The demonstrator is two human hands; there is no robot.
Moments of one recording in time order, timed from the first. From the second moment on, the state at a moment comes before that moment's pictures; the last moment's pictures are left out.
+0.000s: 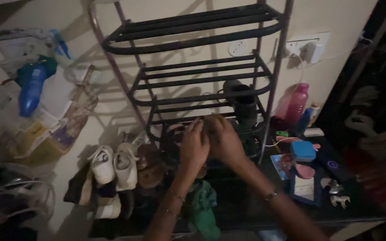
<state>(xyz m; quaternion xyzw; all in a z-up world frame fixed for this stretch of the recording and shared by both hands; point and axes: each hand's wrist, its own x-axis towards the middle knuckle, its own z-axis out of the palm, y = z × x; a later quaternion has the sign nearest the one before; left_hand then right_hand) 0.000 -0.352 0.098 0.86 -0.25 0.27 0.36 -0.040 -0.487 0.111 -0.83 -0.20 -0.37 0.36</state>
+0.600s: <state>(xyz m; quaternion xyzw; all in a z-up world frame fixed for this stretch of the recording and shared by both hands) 0.055 -0.478 0.080 0.84 -0.26 0.21 0.42 0.005 -0.615 0.092 -0.89 -0.06 -0.37 0.26</state>
